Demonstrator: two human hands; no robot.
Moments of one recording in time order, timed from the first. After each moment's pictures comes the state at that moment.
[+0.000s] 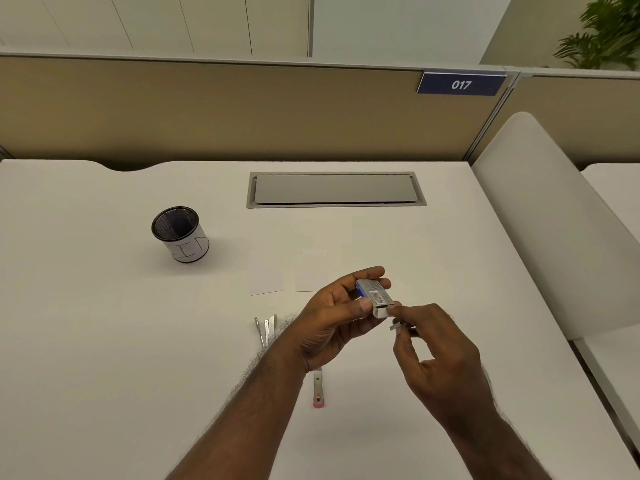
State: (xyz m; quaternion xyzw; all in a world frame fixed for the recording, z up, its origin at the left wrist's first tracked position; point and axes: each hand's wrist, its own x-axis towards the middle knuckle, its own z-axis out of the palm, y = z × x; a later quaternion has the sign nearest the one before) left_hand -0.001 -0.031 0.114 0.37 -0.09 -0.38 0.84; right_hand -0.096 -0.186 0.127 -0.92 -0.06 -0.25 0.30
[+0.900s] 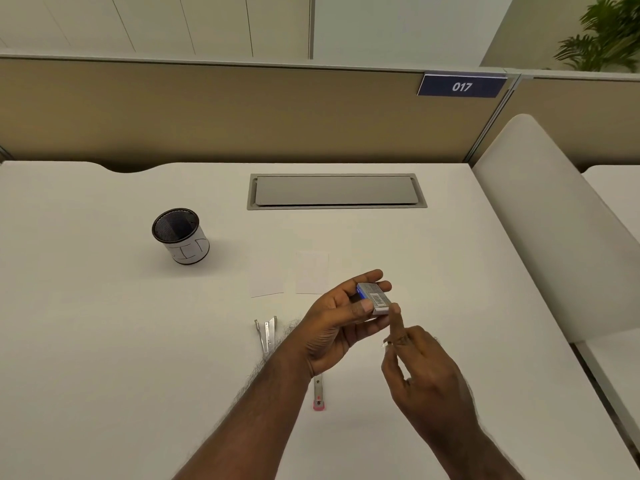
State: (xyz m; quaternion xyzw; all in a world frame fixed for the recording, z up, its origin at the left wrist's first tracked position) left_hand 0.001 -0.039 0.098 0.34 -0.07 -0.39 0.85; right_hand -0.108 -0.180 0.096 -0.96 -0.04 -0.21 0.17
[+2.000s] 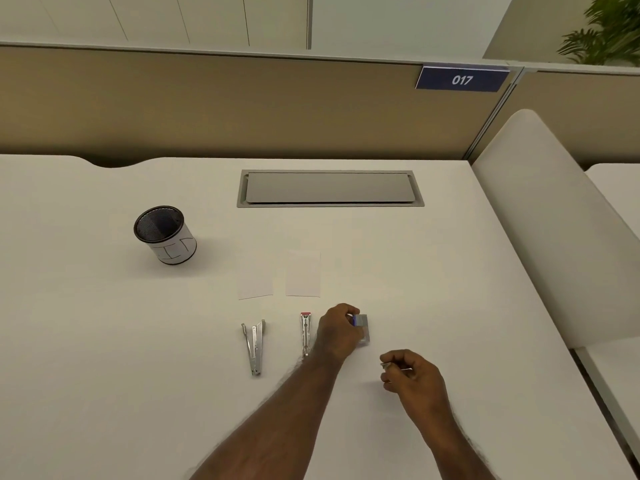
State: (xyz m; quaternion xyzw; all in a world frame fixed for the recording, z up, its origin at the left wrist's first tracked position) left_hand 0.024 -0.102 -0.022 0.83 0.04 -0.24 0.50; right_hand -0.096 -0.216 0.007 -0.77 0.33 0.02 0.55
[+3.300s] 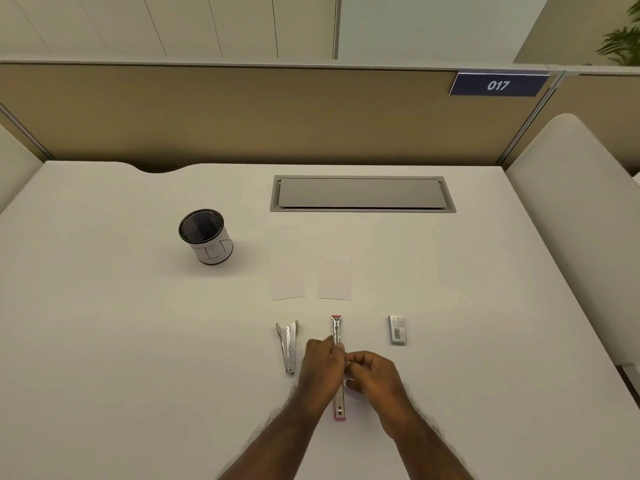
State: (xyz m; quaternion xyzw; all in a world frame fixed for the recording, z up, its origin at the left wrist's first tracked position) left_hand -0.018 -0.017 -0.010 0.83 0.10 -0.23 0.49; right_hand -0.060 -0.123 -0.011 -0.71 0.27 0.15 0.64
